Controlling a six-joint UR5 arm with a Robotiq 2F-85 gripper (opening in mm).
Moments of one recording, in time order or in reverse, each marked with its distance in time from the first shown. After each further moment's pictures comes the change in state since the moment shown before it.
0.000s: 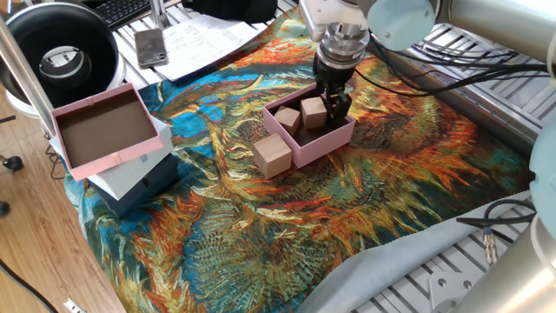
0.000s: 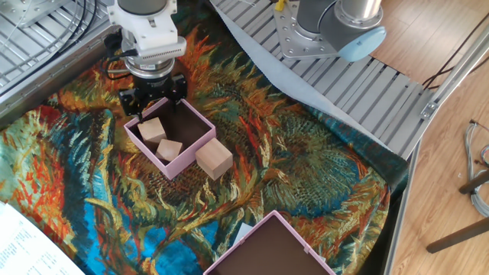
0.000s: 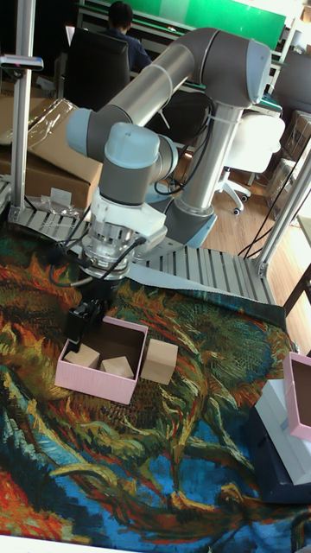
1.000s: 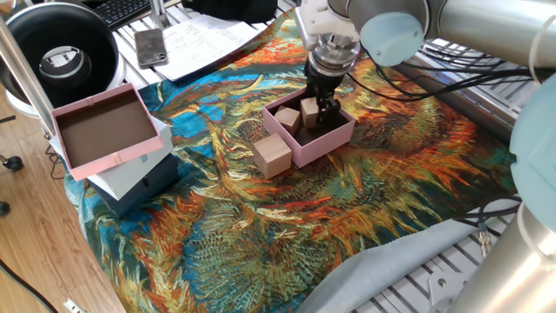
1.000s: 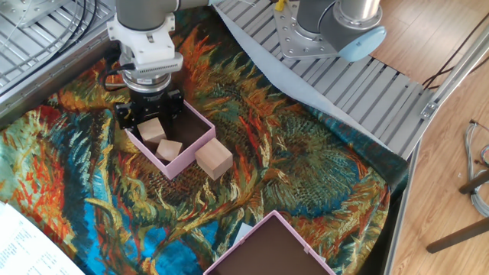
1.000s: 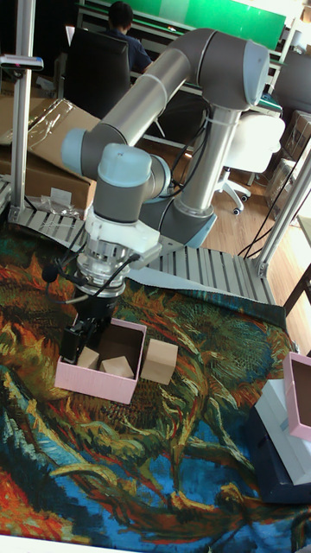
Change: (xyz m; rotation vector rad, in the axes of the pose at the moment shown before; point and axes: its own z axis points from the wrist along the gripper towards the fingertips) arm -0.009 -0.016 0.029 0.038 -0.038 0.011
